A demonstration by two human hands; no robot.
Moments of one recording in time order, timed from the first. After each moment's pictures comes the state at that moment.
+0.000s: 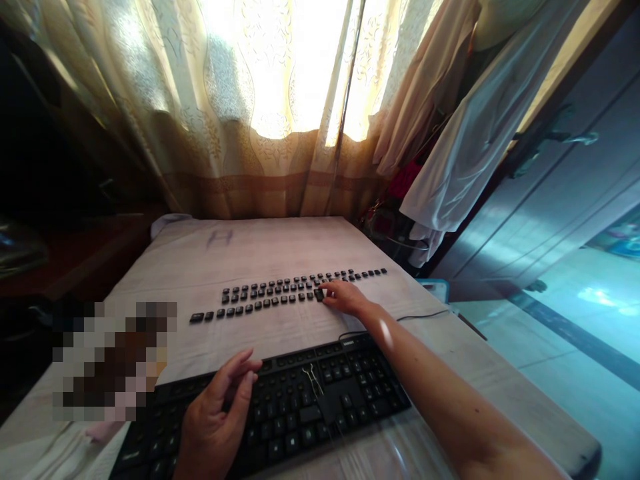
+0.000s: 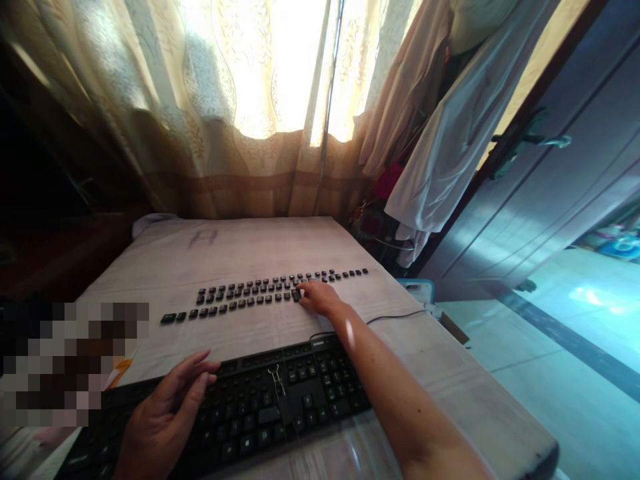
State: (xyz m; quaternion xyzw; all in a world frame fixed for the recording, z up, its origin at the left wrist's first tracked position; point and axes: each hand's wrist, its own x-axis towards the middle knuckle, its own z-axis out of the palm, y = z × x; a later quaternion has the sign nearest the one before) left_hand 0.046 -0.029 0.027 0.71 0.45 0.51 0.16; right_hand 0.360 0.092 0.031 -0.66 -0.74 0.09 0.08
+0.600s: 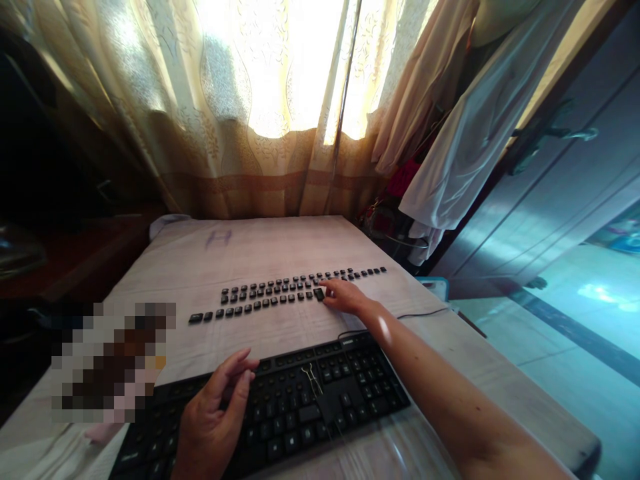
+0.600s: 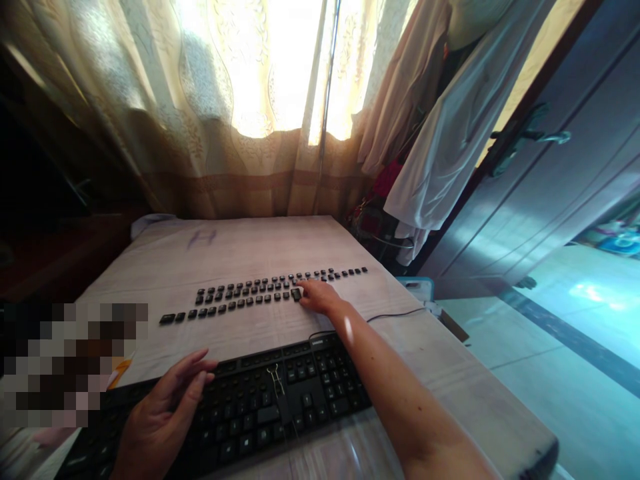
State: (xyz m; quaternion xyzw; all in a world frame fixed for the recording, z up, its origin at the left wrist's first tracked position) left_hand 0.043 -0.028 0.023 0.69 0.49 0.49 0.20; right_hand 0.362 0.091 0.031 -0.65 -0.75 0.11 0.09
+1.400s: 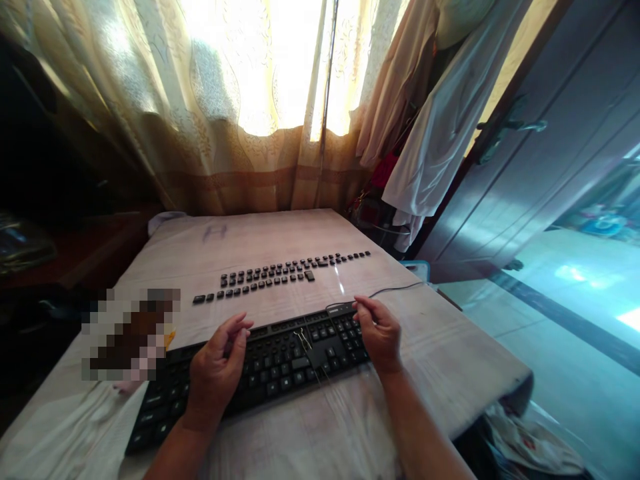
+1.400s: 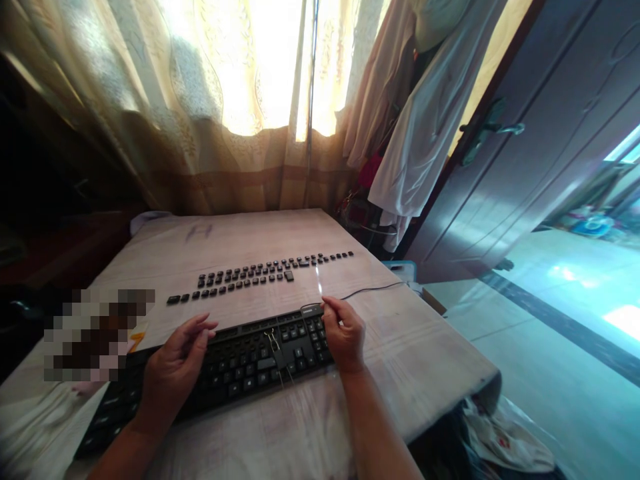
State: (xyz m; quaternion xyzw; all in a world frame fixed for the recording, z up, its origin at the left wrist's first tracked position) left_hand 0.041 -0.028 0.031 0.73 0.46 0.49 0.14; right_hand 0.328 -0.077 0.016 -0.60 -0.49 -0.03 0.63
